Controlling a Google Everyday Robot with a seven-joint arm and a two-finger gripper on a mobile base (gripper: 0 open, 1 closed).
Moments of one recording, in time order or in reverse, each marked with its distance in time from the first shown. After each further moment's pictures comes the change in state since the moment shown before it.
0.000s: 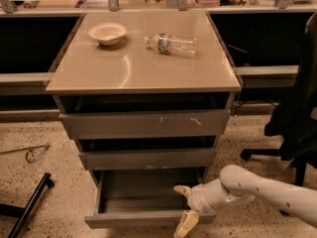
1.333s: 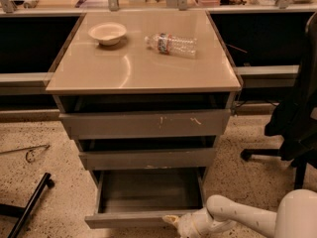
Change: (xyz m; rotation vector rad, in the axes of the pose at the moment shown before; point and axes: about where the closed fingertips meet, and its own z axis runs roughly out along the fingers) arm 0.107 0.017 0.130 -0.183 -0.146 0.072
